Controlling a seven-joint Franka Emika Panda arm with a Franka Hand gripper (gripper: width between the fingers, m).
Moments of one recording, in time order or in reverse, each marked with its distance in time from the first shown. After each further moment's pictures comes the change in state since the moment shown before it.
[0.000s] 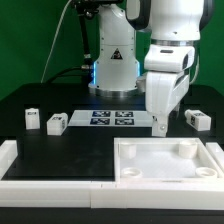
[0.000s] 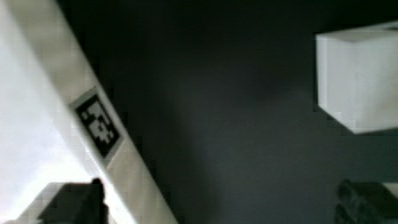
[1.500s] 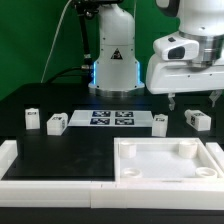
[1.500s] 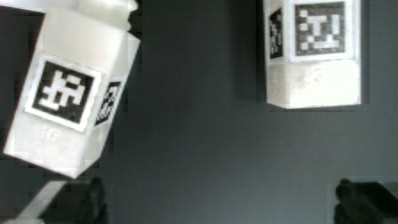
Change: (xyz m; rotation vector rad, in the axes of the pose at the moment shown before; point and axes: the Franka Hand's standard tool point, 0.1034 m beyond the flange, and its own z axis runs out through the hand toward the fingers) arm 0.034 -0.083 -0.016 0.172 -0.315 0.931
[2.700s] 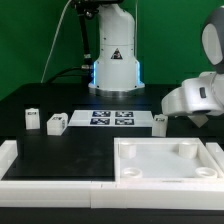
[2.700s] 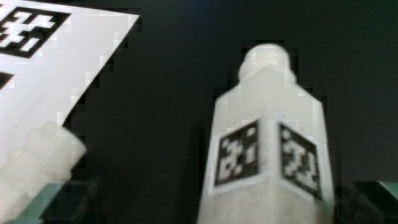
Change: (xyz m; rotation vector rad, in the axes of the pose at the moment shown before) arm -0.033 -0.025 0.056 -0.065 -0.632 -0.019
